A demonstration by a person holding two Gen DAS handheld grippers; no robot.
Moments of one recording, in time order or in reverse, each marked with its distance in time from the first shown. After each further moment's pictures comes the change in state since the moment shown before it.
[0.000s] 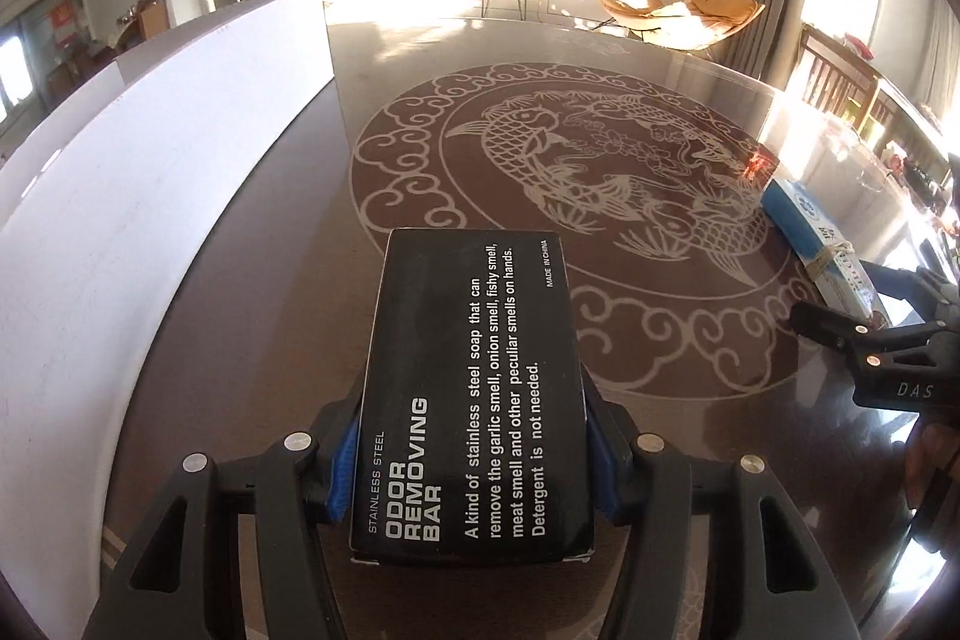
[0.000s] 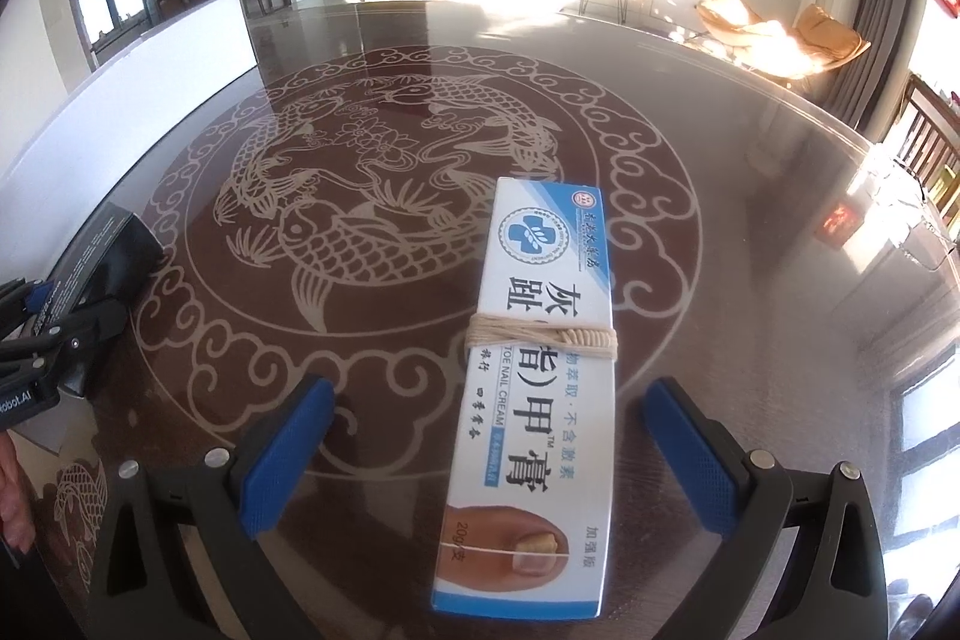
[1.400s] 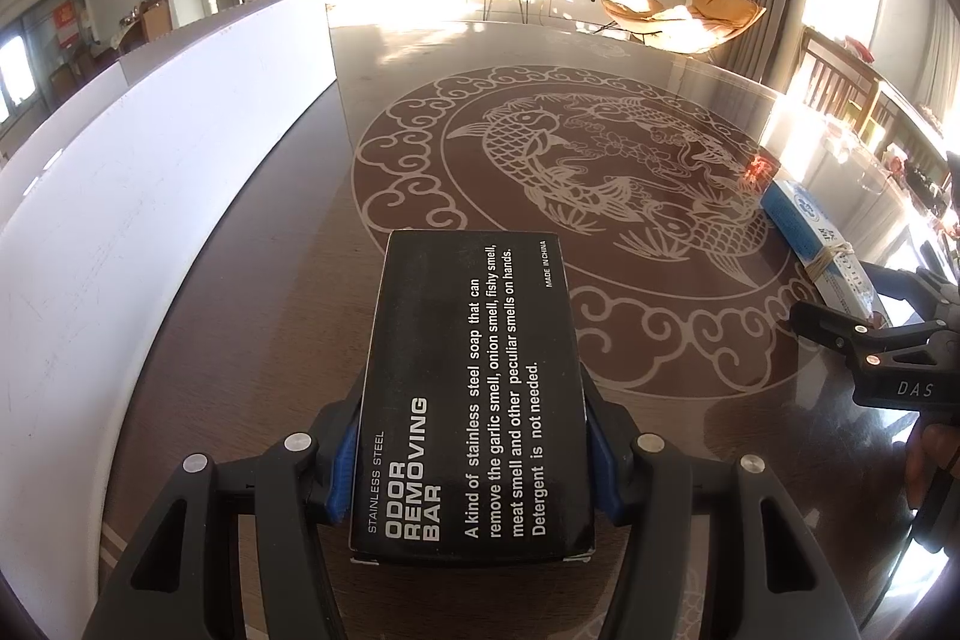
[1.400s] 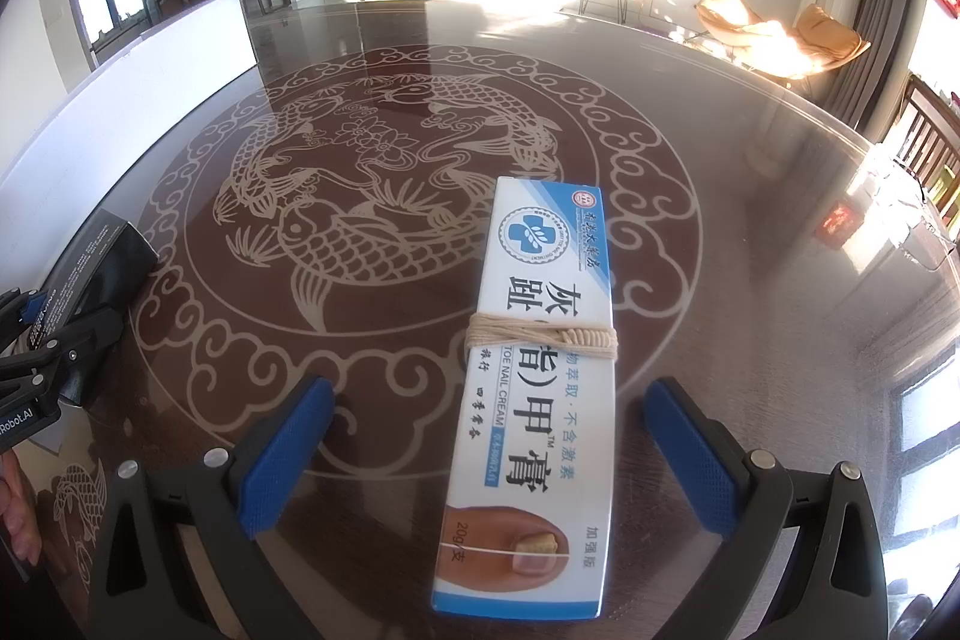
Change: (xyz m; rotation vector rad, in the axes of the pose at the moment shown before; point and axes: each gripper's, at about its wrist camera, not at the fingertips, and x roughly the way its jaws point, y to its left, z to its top) left arm -0.001 -0.004 0.002 -0.011 -0.010 -0.009; right arm 0.000 0.000 0.000 0.000 0.000 0.000
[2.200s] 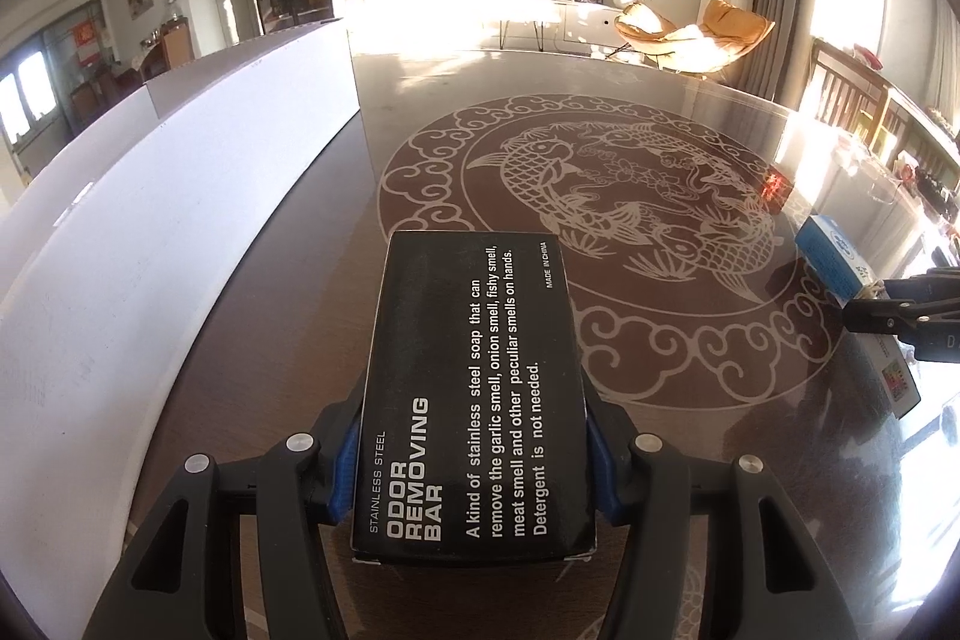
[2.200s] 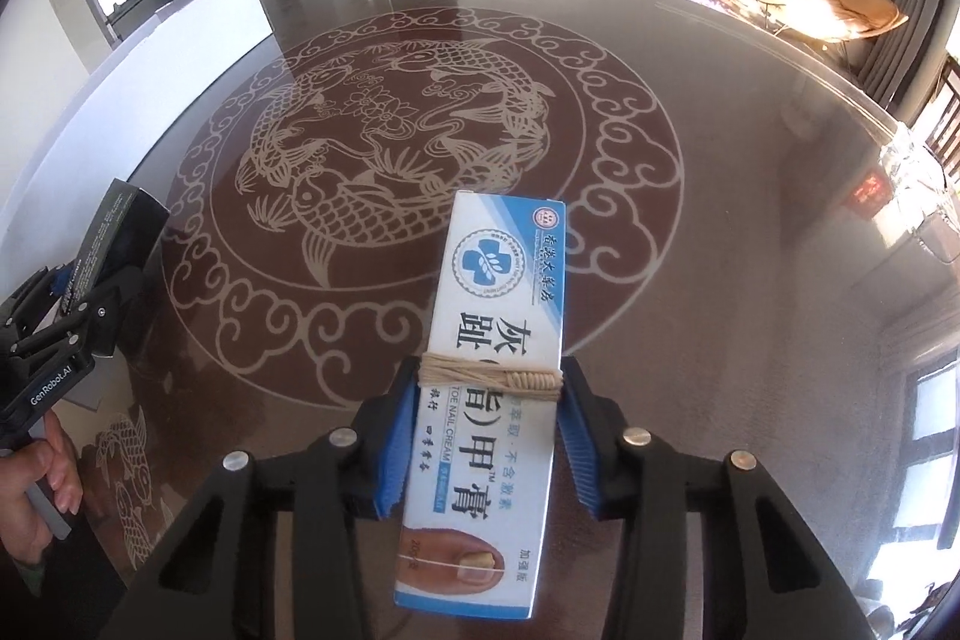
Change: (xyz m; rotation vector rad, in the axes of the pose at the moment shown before) left arm -0.016 0.001 -0.002 0.009 -0.071 0.066; right arm -0.024 -0.028 0.004 -0.015 0.151 0.095
